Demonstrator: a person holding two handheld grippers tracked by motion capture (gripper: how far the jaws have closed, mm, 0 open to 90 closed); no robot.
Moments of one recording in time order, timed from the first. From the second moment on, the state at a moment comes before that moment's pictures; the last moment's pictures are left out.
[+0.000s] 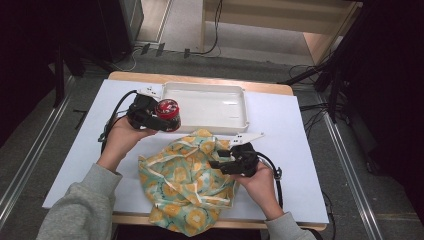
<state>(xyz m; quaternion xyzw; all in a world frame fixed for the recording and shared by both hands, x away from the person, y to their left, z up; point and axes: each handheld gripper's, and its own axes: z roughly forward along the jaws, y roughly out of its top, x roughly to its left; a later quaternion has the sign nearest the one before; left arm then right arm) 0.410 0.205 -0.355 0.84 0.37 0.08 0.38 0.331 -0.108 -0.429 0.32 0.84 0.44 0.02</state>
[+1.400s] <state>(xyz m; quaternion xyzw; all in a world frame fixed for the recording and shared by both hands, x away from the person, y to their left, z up) 0.483 0.185 -0.407 0.85 0.39 0.12 0.34 0.320 -0.119 -0.430 0.33 0.84 0.44 0.03</state>
